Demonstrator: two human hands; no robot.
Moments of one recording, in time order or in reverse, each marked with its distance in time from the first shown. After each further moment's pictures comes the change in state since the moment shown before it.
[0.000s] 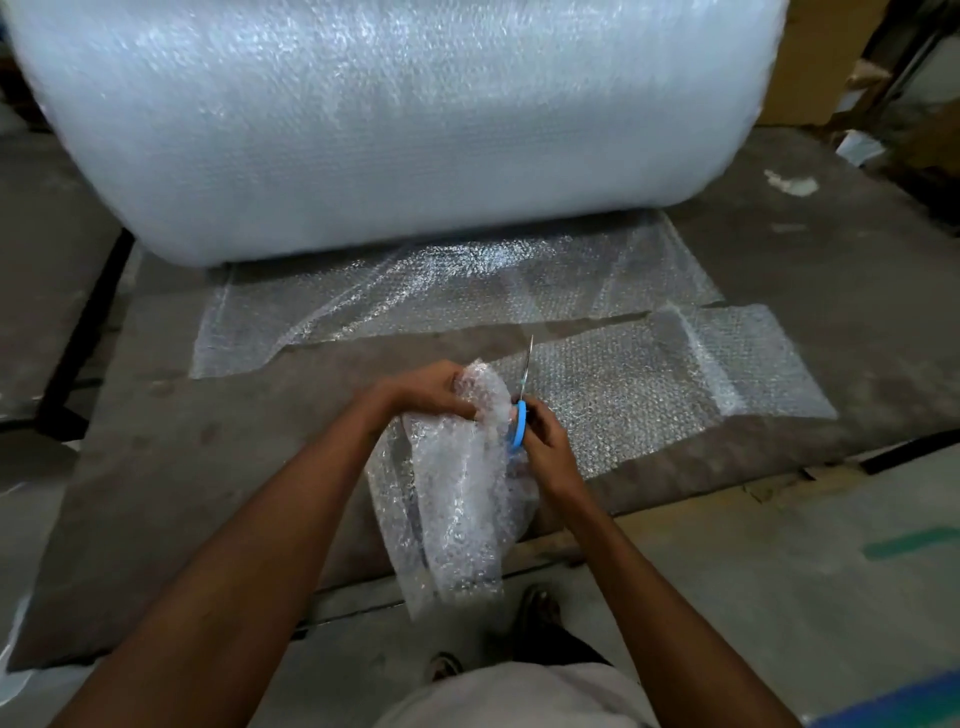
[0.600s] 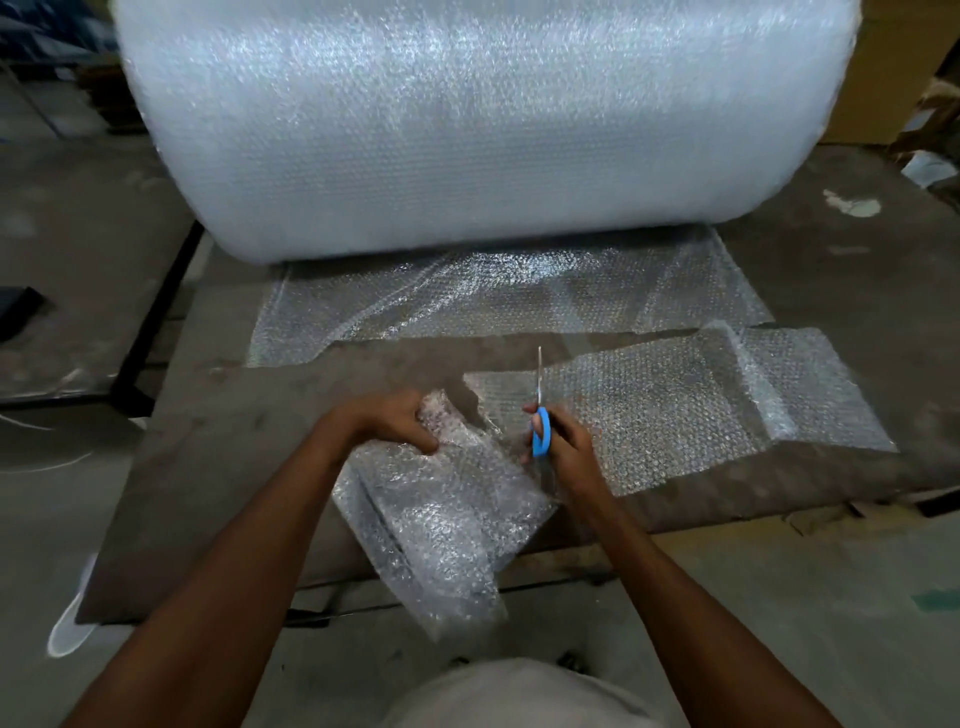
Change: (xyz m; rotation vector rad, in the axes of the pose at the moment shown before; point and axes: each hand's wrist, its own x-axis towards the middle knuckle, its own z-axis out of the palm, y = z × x) left_hand -0.084 -0.075 -0.018 0.043 0.049 -0.144; right_hand 0.018 0.012 0.014 0.143 -0.110 0.008
